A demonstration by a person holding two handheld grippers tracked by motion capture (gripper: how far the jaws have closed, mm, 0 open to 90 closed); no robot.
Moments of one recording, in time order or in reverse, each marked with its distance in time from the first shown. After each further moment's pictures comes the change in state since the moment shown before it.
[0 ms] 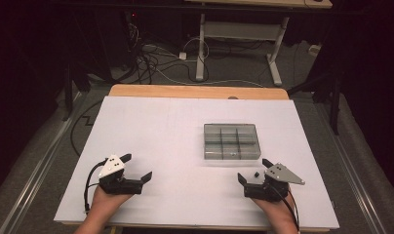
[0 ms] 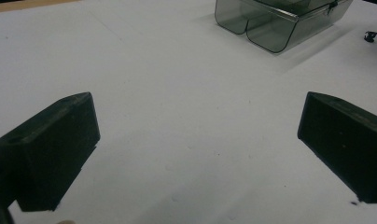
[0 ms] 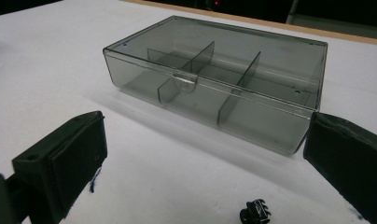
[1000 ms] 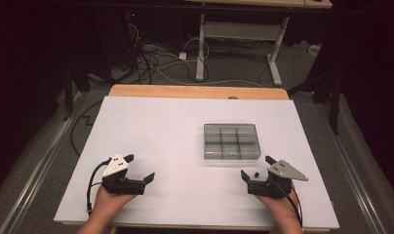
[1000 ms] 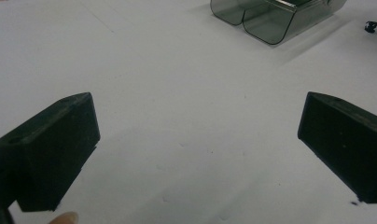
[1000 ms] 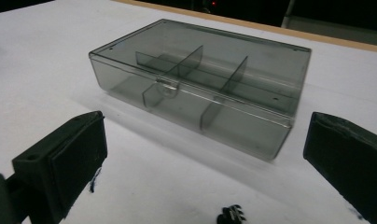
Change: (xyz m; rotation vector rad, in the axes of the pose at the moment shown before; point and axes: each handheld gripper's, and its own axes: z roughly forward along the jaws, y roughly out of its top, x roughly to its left) left arm -0.005 -0.002 0.005 0.034 0.012 0.004; right arm -0.012 0.005 -0.001 0.003 -0.008 -0.012
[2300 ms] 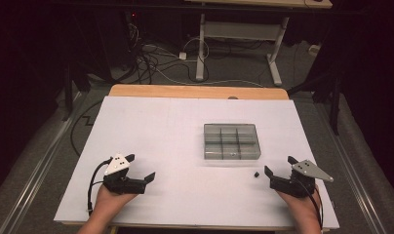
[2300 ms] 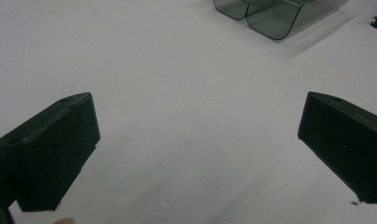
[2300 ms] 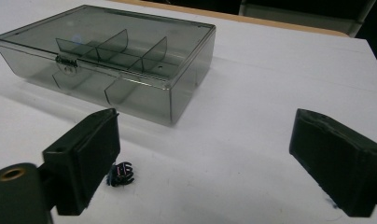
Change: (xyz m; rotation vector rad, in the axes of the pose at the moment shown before) left arm 0.003 -0.002 0.004 0.023 0.002 -0.004; right arm -0.050 -0.013 -0.025 0.033 -0.138 0.048
